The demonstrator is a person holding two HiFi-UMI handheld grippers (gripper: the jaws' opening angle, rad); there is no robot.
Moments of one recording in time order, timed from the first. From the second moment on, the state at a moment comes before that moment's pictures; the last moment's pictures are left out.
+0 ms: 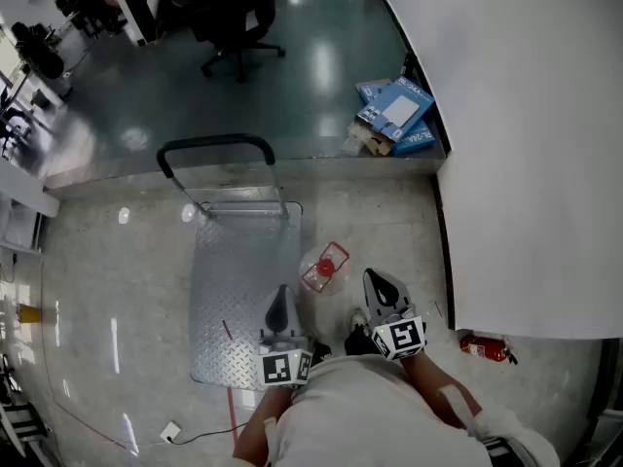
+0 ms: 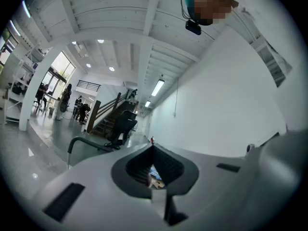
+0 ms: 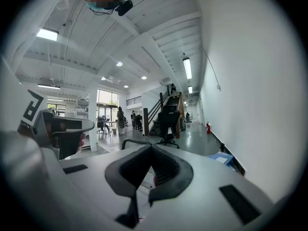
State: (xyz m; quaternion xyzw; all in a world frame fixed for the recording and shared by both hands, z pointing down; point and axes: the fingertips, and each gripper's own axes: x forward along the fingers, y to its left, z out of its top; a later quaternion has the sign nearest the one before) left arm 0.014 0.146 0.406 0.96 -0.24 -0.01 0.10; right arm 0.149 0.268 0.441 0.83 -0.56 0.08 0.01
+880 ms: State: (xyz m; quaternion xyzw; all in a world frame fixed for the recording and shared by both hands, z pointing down) left arm 0.036 0.124 0.427 0.96 -0.24 0.01 0.12; right arm 0.176 0.233 0.518 0.81 -0.55 0.16 0.06
